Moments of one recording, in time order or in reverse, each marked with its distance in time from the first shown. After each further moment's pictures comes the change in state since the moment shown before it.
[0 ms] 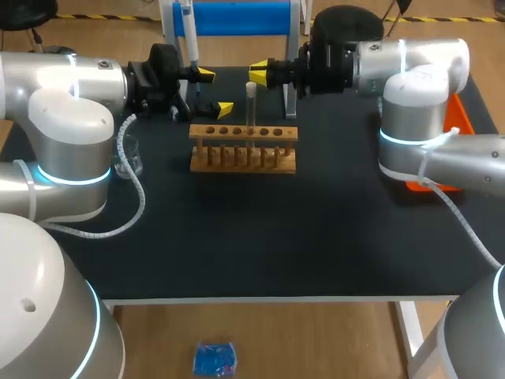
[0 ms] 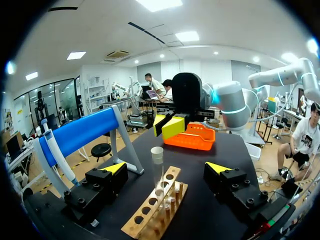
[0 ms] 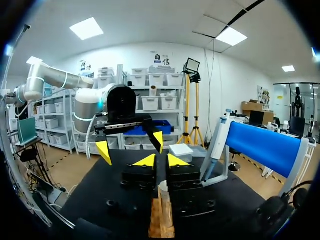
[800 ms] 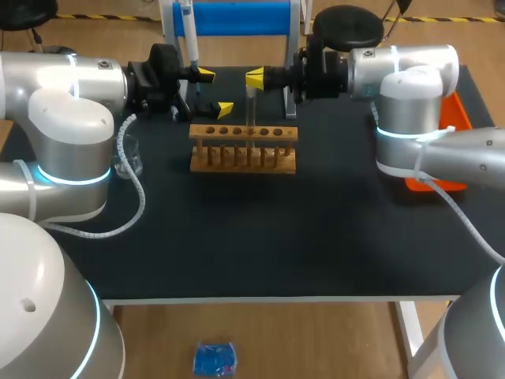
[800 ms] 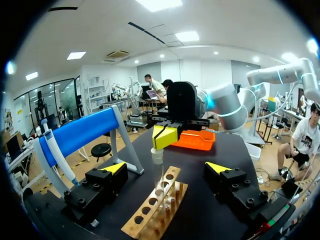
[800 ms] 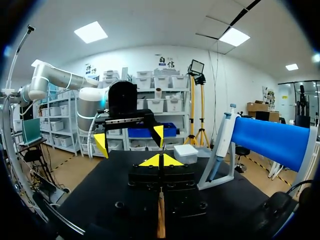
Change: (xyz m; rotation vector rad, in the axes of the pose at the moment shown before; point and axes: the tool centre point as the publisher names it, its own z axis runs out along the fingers) left arm 0.000 0.000 0.000 0.000 0.000 0.000; right arm -0.004 -0.017 0.009 -0.023 0.048 0.017
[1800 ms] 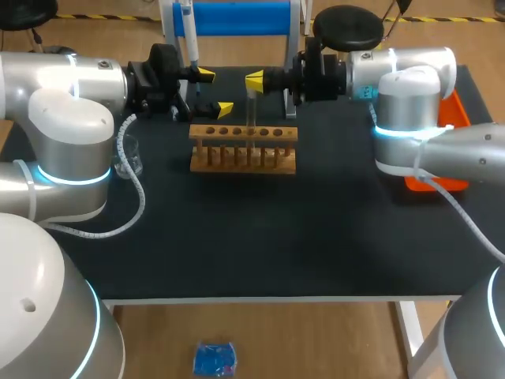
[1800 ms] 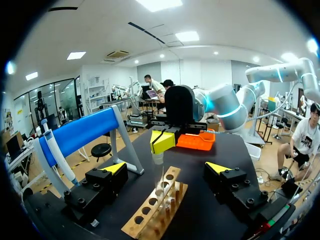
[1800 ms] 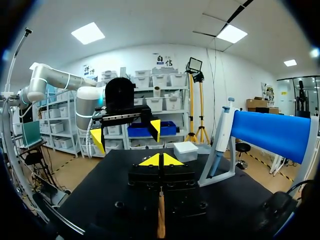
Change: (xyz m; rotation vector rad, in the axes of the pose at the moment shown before) left arm 0.000 0.000 0.000 0.000 0.000 0.000; right arm -0.003 -0.011 0.002 0.011 -0.003 0.032
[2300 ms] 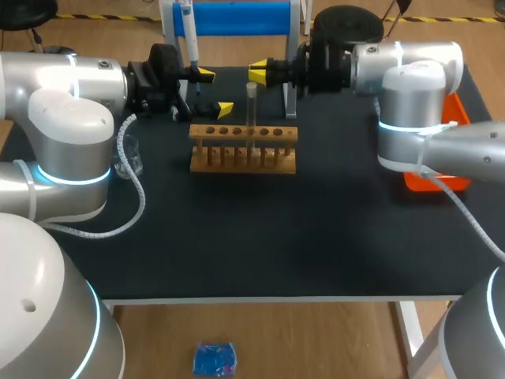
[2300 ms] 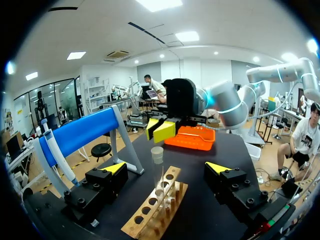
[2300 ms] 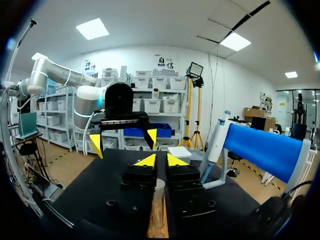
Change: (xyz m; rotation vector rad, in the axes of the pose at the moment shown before) left arm 0.000 0.000 0.000 0.000 0.000 0.000; right arm -0.006 0.024 -0.009 0.001 -0.036 -0.103
